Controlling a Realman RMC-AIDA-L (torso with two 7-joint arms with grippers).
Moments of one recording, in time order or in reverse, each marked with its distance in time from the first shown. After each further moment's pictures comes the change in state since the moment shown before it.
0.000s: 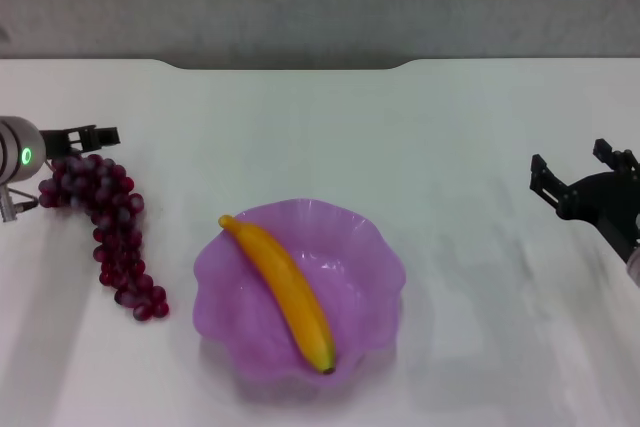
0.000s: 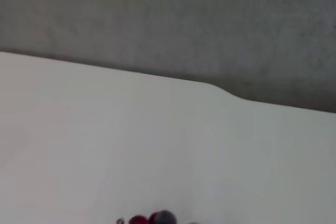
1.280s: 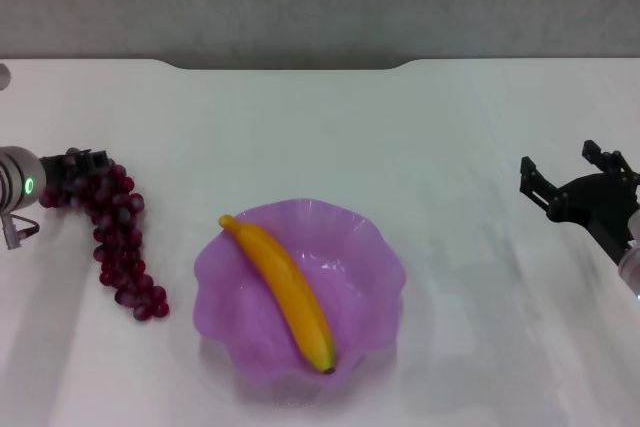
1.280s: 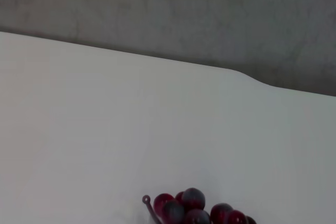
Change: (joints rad) left arm -0.016 -0.004 0.004 -0.166 -0.009 0.169 0.012; right arm -0.002 0.000 -0.020 0.015 0.000 -0.003 0.000
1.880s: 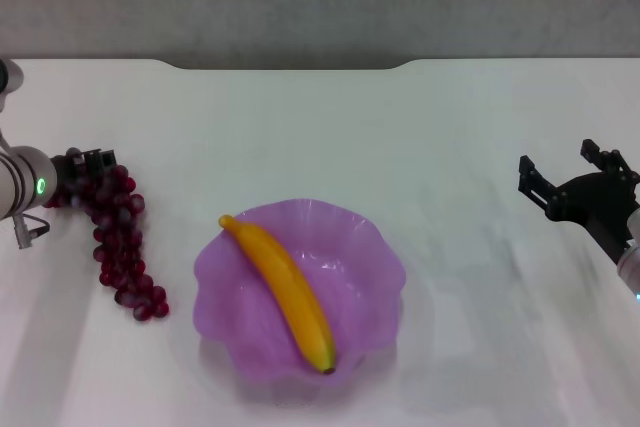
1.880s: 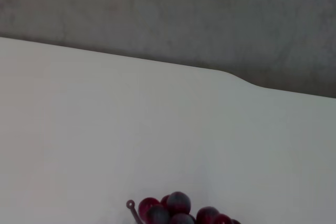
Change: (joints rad) left arm -0.034 -0.003 0.005 -0.061 -0.003 0.048 0.001; right arm 0.002 0.000 0.000 0.003 0.000 -0.001 0.000
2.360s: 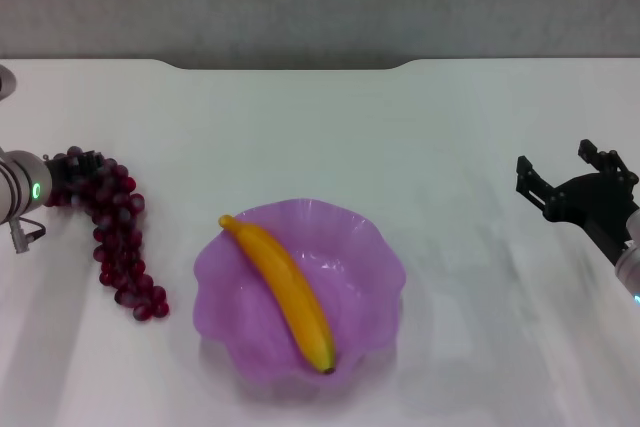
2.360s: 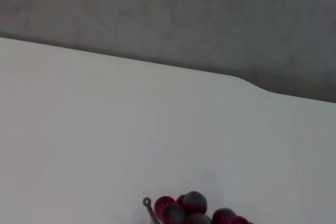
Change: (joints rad) left arm 0.004 0.001 0.000 -0.039 -0.011 0.063 0.000; right arm -0.004 0.000 -0.002 0.009 0.000 -0.005 0.000
